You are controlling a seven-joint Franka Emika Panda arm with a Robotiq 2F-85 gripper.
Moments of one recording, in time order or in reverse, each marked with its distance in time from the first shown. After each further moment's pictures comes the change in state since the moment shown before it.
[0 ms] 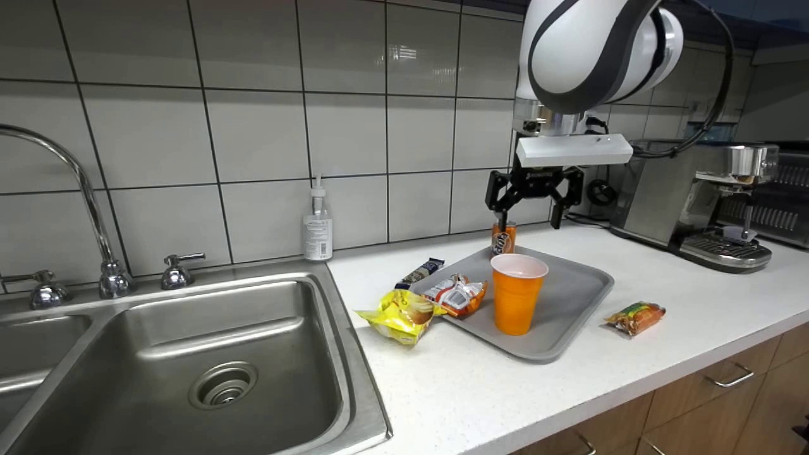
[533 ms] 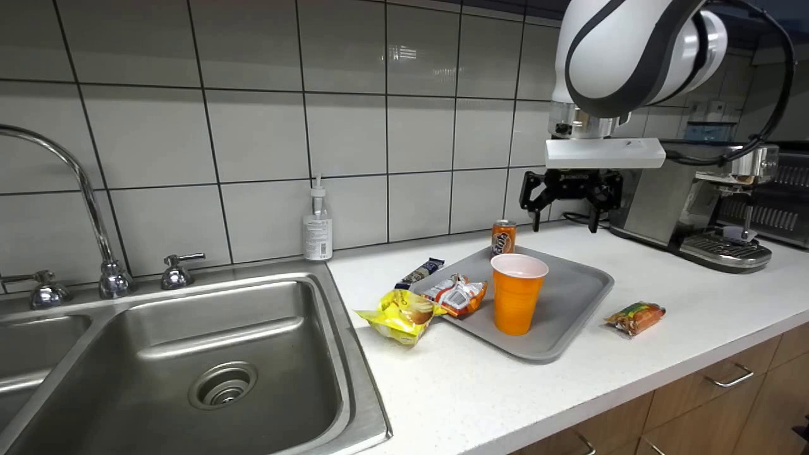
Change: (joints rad) arm -0.049 -0.035 -0.055 -0.055 -0.032 0.009 0.140
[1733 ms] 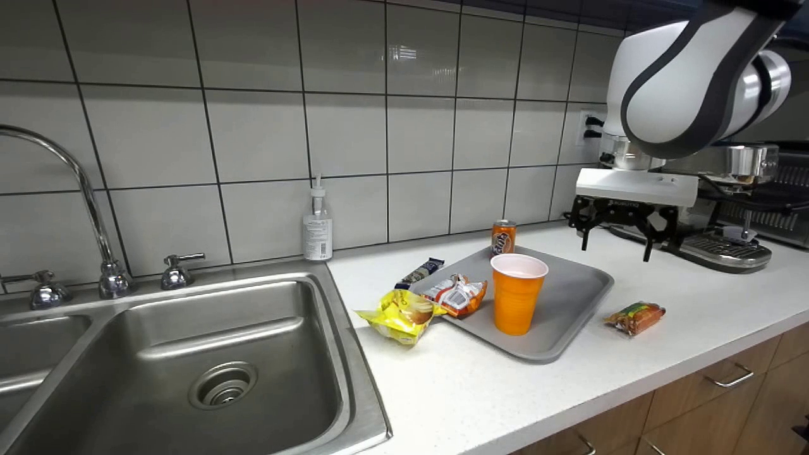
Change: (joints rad) arm -0.077 0.046 -0.106 -0.082 -0.102 0.126 0.330
